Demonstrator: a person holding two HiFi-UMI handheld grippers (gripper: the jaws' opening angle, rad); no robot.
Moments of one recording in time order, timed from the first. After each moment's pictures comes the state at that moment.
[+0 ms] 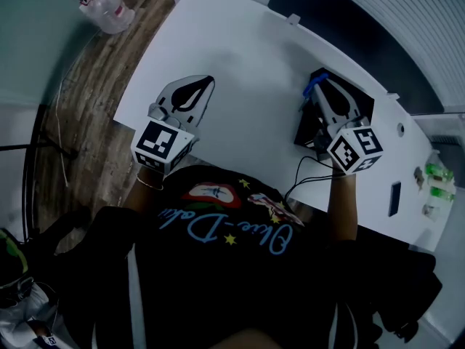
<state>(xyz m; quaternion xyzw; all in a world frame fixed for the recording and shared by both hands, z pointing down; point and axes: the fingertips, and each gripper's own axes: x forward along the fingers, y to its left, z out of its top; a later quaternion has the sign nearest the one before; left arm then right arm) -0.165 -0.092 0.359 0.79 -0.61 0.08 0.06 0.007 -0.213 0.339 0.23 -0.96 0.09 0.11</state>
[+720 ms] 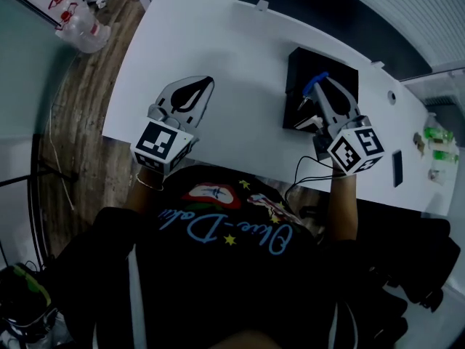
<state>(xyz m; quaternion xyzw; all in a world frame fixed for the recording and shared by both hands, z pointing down) -0.113 -0.107 0.359 0.83 -0.54 0.07 0.06 0.073 -0.198 0.328 0.30 -0.94 0.10 0.10</state>
